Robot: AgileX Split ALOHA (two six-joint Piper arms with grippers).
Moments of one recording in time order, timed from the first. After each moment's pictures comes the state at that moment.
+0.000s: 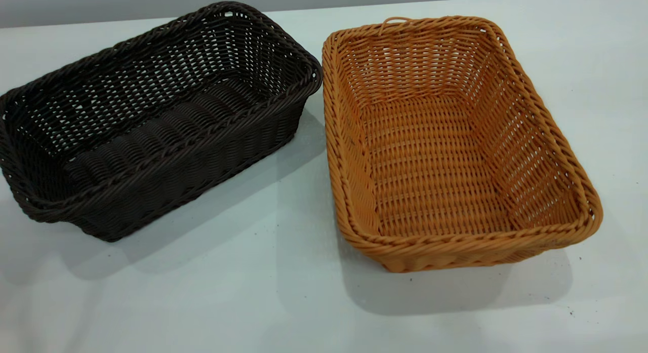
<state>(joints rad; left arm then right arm) -0.03 1.06 -1.05 -0.19 0.53 0.21 -0.09 0.67 -0.74 0.23 0.70 -0.02</state>
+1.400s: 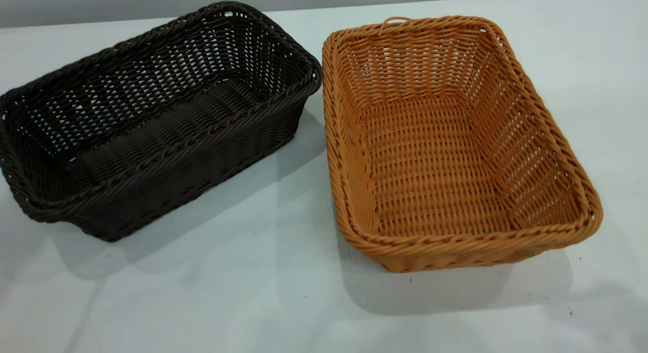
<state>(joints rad) -0.03 1.48 -1.20 -0.20 0.09 0.55 -0.09 0.96 -0.69 0.81 1.22 0.58</state>
